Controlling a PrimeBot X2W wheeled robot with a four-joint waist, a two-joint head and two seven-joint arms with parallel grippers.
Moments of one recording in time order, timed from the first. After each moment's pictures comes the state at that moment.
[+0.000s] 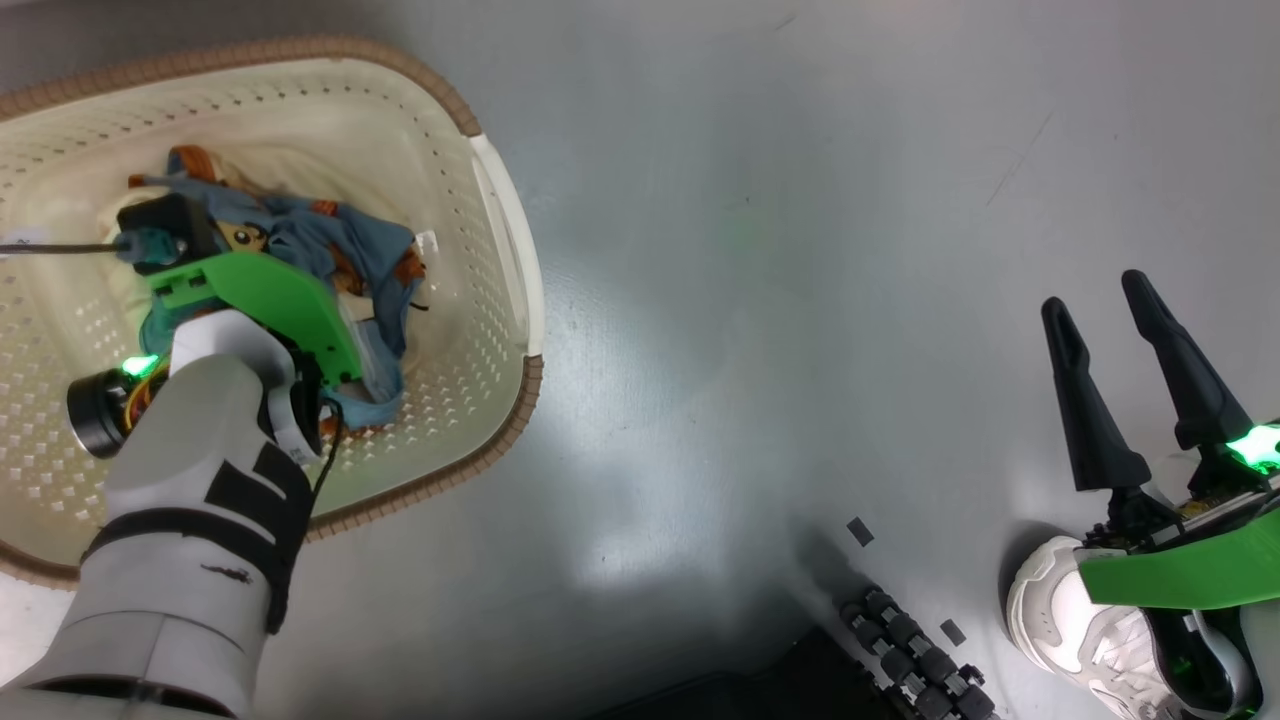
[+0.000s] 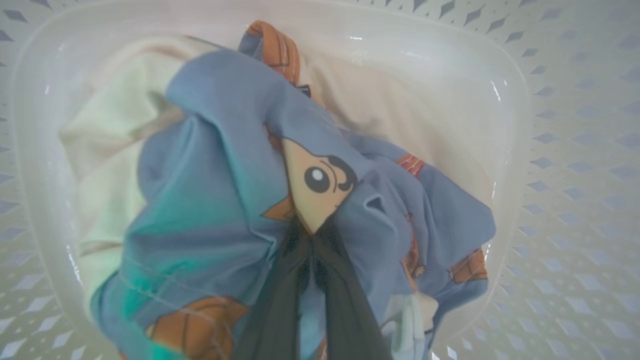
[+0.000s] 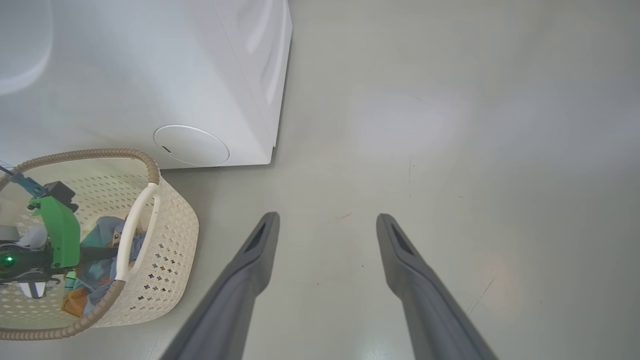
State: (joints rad) left arm -1.07 0.05 -0.34 1.29 -0.56 0.18 -0.06; right arm -0.18 -0.34 0.09 -0.13 0.50 0.13 -0.26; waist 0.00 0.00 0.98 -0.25
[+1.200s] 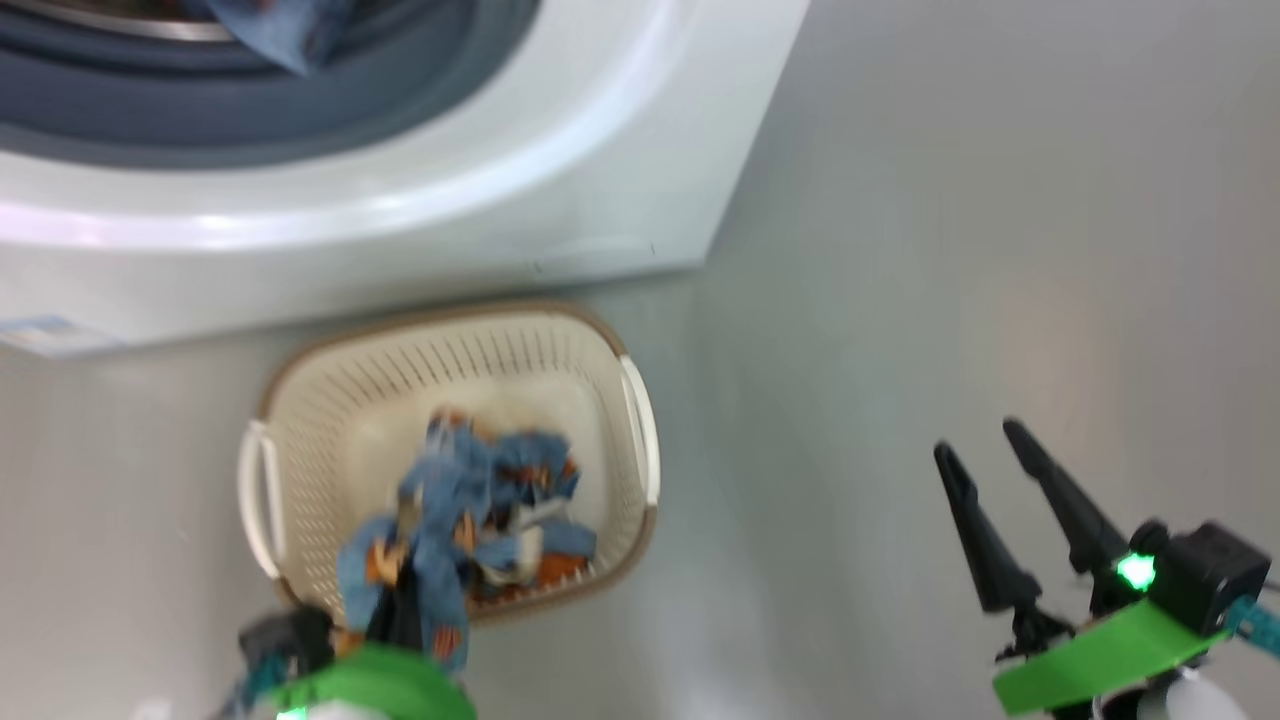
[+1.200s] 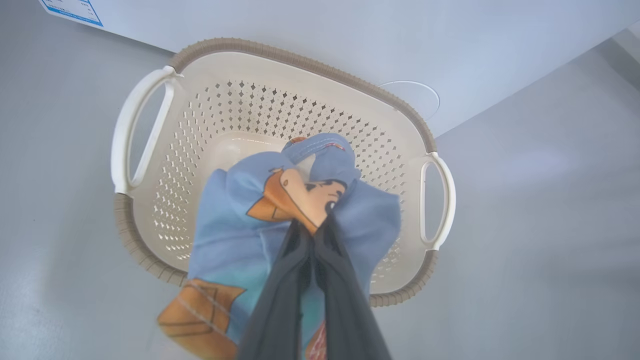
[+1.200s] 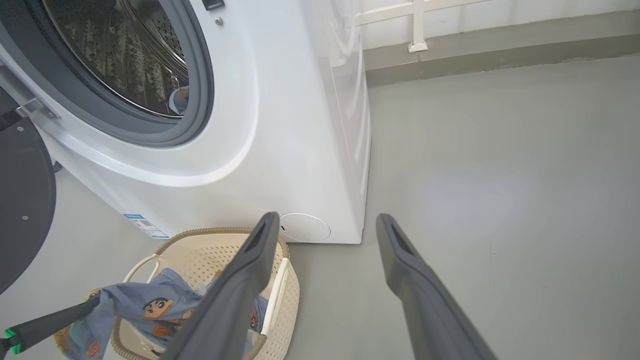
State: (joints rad) left arm -0.22 0.04 -0.32 0.52 -0.68 0.15 -0.25; right arm -0.07 -0.28 0.19 0.00 0.46 0.13 -0.26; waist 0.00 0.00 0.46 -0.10
